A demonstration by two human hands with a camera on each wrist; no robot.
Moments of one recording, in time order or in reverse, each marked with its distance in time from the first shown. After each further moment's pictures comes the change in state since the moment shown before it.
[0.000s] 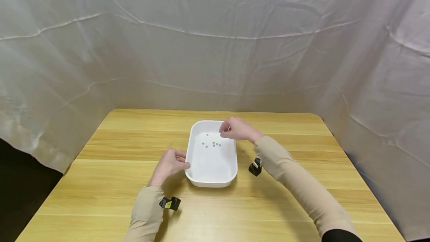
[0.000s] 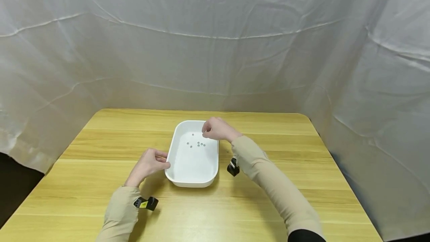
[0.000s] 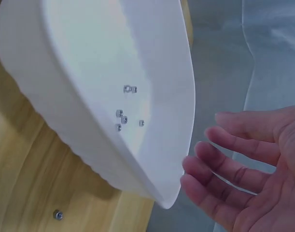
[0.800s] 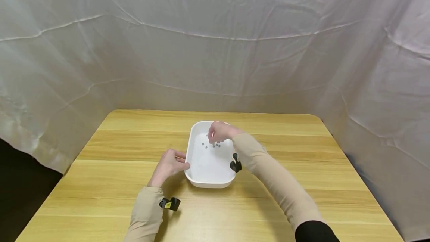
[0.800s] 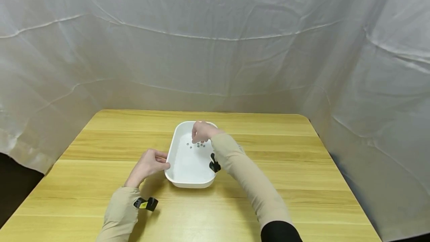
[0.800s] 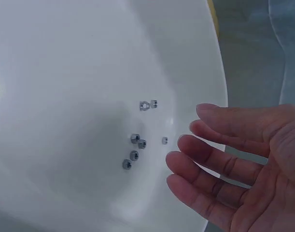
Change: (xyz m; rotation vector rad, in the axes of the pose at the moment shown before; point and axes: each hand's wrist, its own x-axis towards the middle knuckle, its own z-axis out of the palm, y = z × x) left_hand 0.001 0.001 -0.001 0.002 0.002 0.015; right_hand 0.050 -0.017 0.028 -0.006 -0.204 0.138
